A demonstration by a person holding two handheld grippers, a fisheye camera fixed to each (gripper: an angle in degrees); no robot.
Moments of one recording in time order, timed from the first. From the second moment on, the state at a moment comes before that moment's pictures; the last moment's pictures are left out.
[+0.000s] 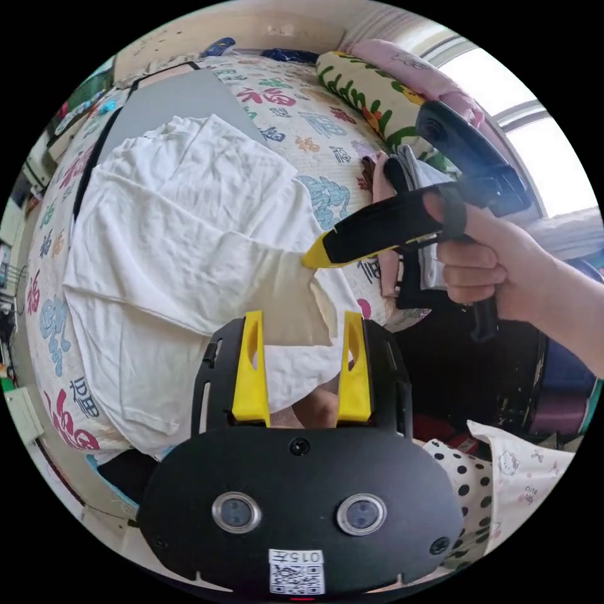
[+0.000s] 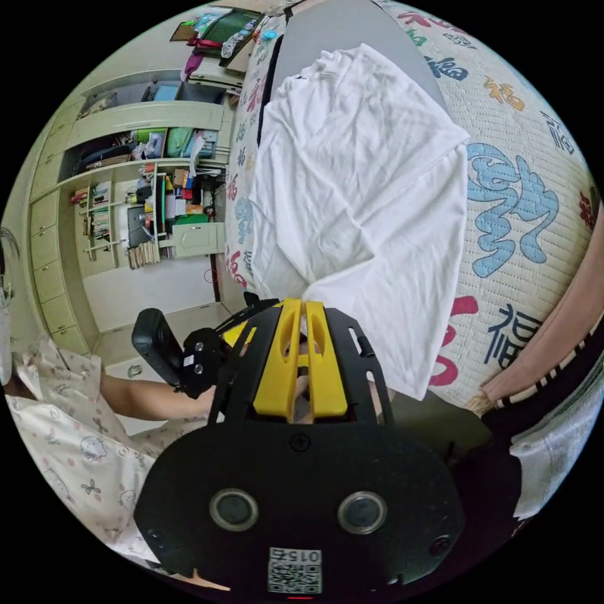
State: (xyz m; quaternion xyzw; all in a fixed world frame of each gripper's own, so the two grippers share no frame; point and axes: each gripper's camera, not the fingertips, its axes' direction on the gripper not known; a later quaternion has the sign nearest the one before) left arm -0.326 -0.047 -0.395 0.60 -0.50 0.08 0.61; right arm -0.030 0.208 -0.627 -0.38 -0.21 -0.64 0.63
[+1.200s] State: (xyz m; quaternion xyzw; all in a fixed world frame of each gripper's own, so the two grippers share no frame) left arm -0.480 0.227 -0.453 0.77 -0.35 -0.05 0.54; right arm -0.001 0.616 -0.660 -0.18 -0.04 -0.94 0.28
